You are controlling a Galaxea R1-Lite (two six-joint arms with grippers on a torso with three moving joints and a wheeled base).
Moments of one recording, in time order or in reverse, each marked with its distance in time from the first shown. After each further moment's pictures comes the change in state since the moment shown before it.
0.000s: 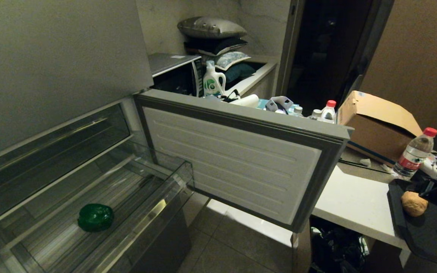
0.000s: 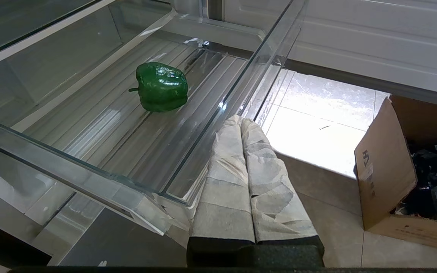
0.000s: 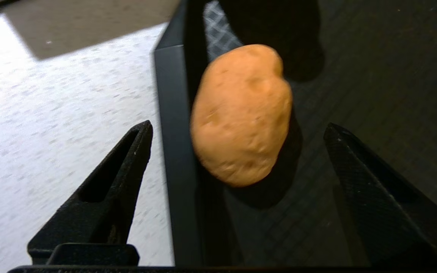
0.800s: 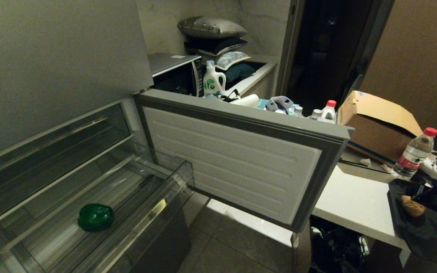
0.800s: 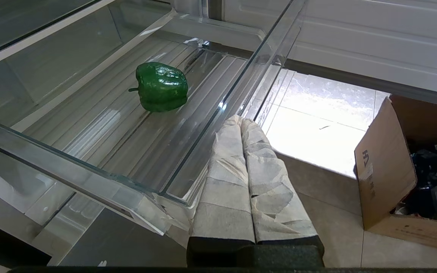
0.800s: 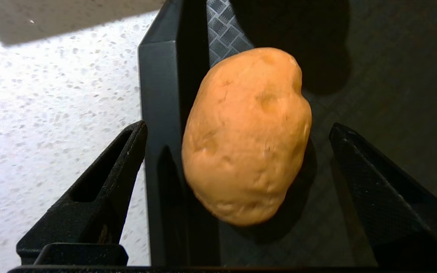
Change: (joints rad) left arm 0.000 0.000 0.000 0.000 0.000 0.000; right arm -0.001 0.118 -0.081 -0.003 0.038 -0.059
